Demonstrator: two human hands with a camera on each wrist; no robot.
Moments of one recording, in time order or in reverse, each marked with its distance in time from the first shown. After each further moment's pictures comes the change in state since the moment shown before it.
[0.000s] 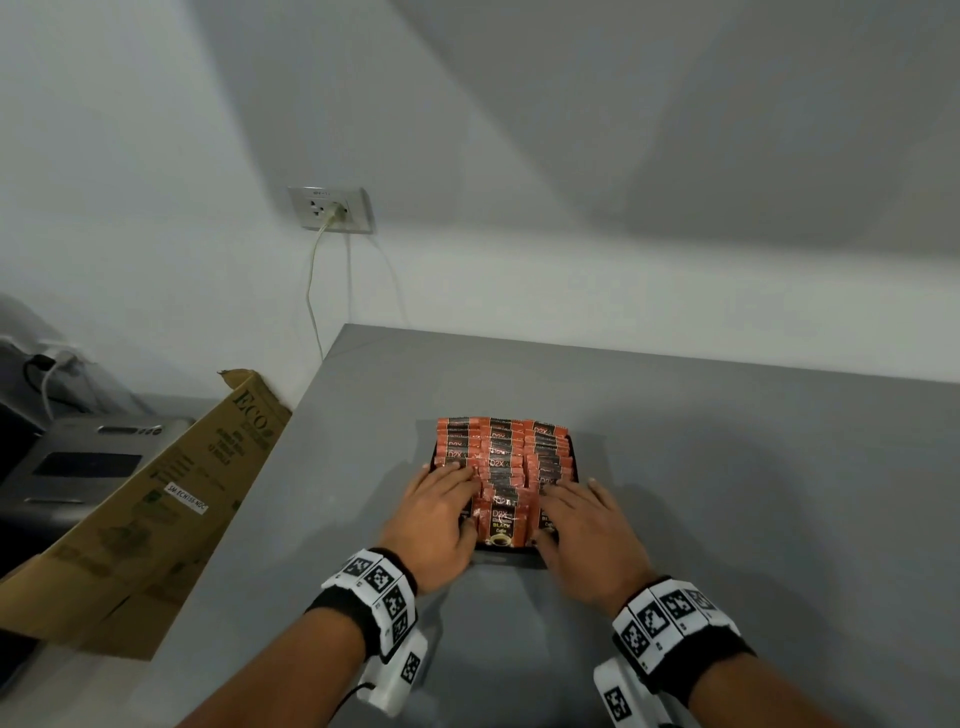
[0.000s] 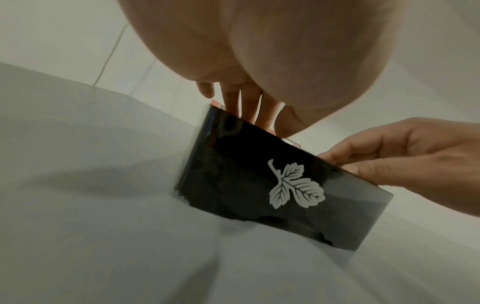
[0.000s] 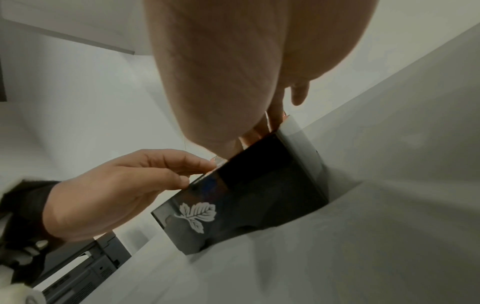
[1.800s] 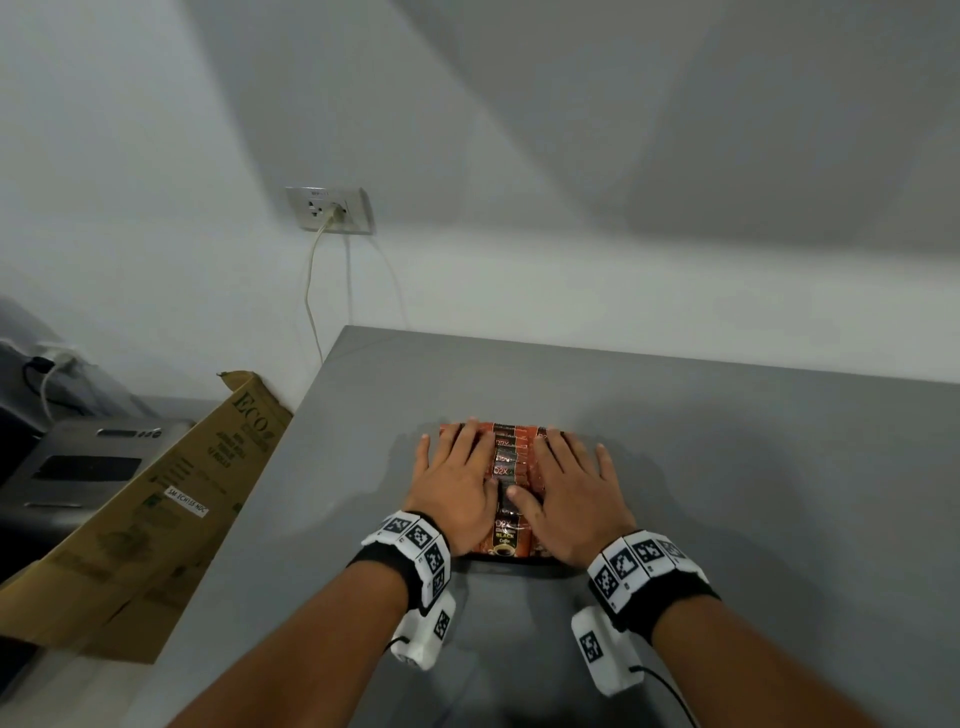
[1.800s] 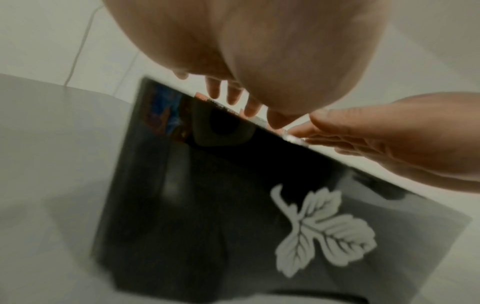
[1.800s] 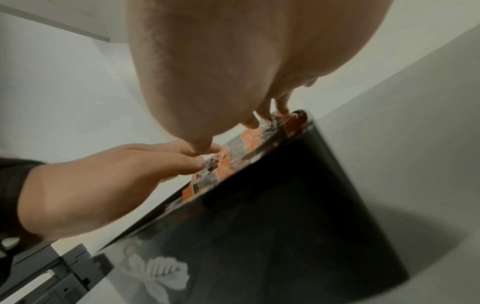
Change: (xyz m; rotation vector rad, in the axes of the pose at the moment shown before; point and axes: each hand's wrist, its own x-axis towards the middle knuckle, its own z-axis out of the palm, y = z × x) left_hand 0.051 0.010 -0.004 0.181 -0.090 -0.149; right_hand 0.054 -0.008 -0.014 -0.015 -0.171 0.193
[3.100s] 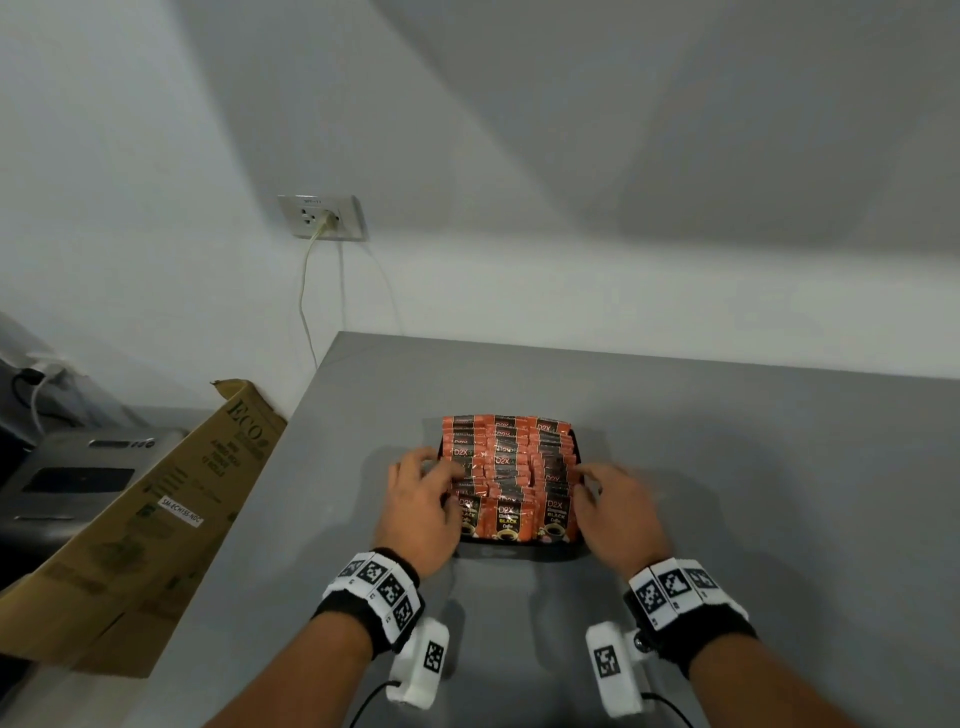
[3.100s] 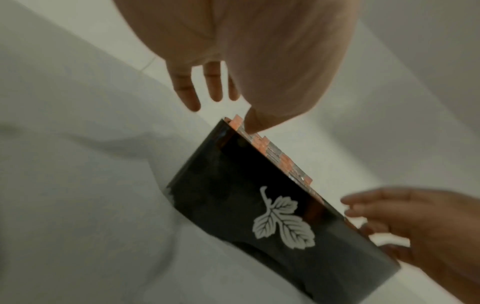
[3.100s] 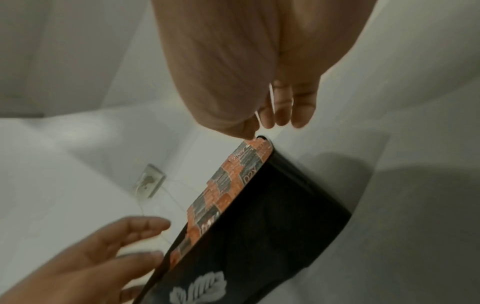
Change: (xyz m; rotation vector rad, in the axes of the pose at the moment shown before) left_hand -0.032 -0.021 0.007 -0.379 0.240 -0.094; right_hand -0.027 0.036 -0.001 0.536 0.214 0.244
